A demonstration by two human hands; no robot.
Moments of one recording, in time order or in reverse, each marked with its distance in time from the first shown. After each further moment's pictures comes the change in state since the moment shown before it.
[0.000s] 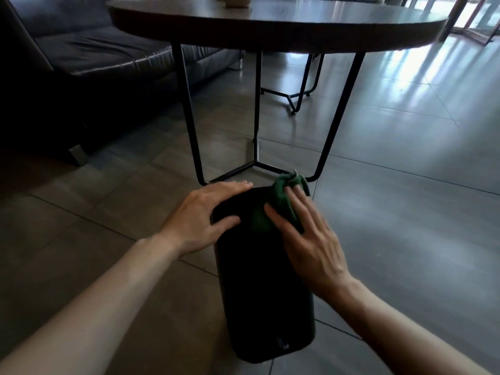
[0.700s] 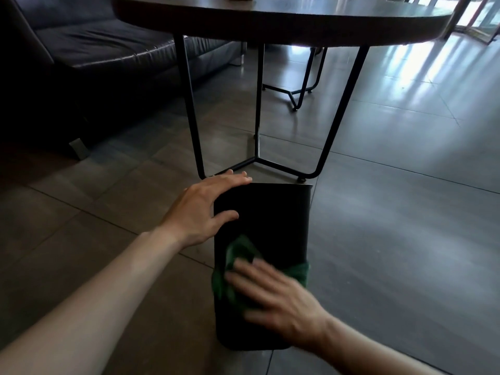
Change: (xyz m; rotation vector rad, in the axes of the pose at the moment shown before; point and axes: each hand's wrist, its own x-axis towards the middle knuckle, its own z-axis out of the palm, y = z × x) left_hand -0.003 -0.005 0.003 0.016 0.018 -0.022; right_hand -0.066 -0.052 0.032 0.131 -0.226 -0.596
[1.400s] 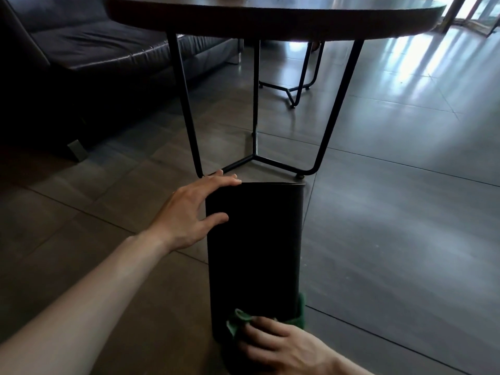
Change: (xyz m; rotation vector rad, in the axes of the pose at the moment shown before) left_hand -0.011 -0.003 -0.005 -0.056 -0.035 -0.047; right_hand -0.051 -0.055 0.006 -0.095 -0.333 0.046
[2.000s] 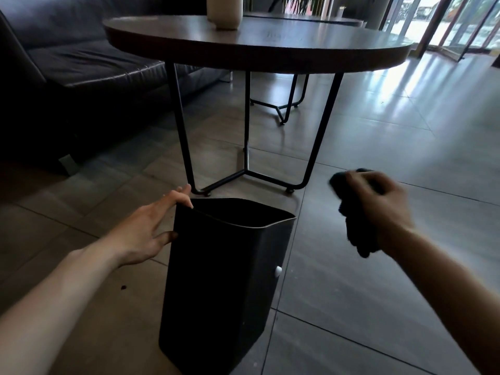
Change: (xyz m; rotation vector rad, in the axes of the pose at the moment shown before) left_hand -0.028 -0.023 -0.048 0.083 -0.149 -0.097; right_hand -0.006 0.202 -0.157 1.142 0.882 1.410
